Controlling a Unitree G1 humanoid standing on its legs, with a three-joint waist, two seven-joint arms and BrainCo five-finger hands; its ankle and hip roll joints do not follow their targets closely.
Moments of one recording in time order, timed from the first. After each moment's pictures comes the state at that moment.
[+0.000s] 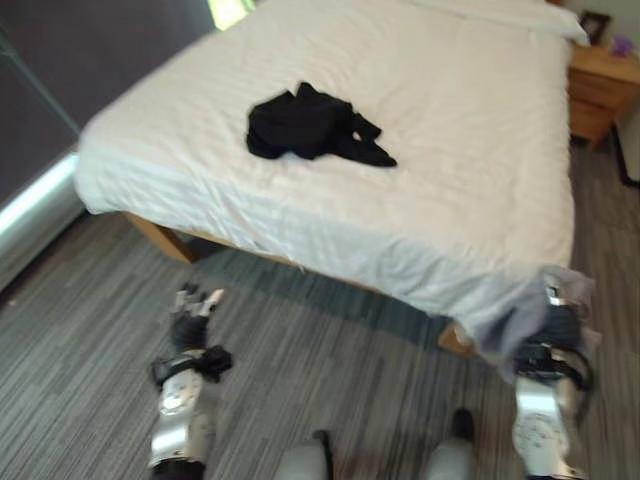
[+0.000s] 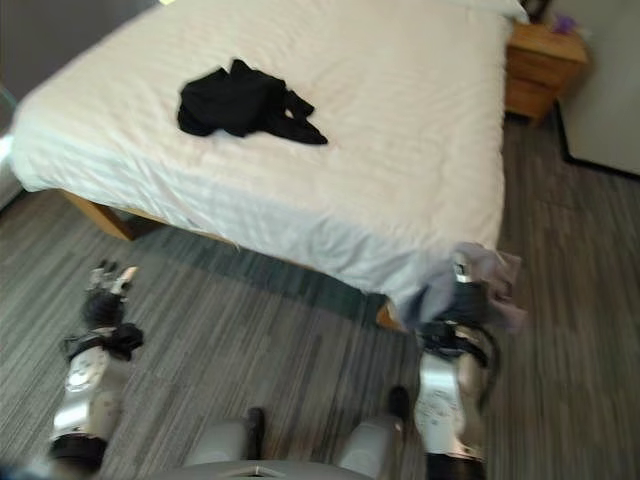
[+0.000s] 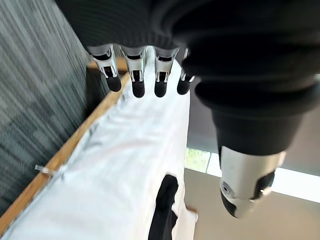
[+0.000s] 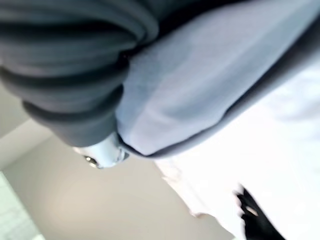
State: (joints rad) left arm 0.10 0.34 0.20 0.24 -0.61 -0.21 0.19; right arm 0.20 -0.10 -0.05 -0.14 0.80 -0.22 -0.11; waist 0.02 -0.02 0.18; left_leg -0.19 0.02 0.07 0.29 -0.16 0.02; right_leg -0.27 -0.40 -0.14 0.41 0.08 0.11
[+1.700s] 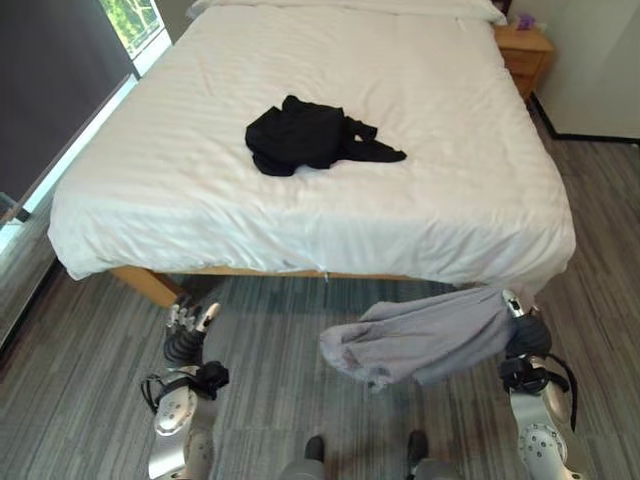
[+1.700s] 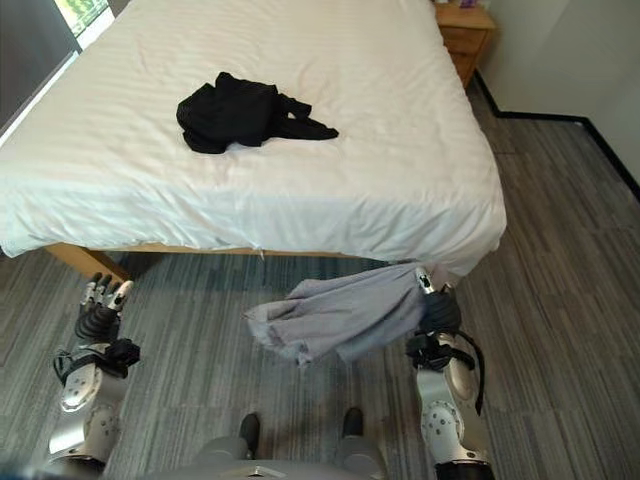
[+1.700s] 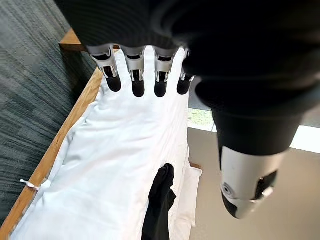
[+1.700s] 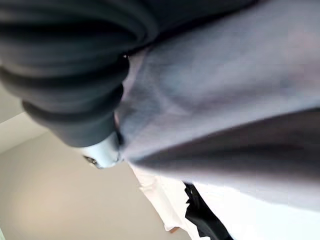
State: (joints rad) left arm 0.12 0.22 0.17 0.21 -0.58 -0.19 0.16; right arm 0.14 -0.19 -0.03 0.01 0.79 -0.14 -0.04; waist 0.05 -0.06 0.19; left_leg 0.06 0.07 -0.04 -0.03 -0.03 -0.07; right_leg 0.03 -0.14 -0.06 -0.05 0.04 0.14
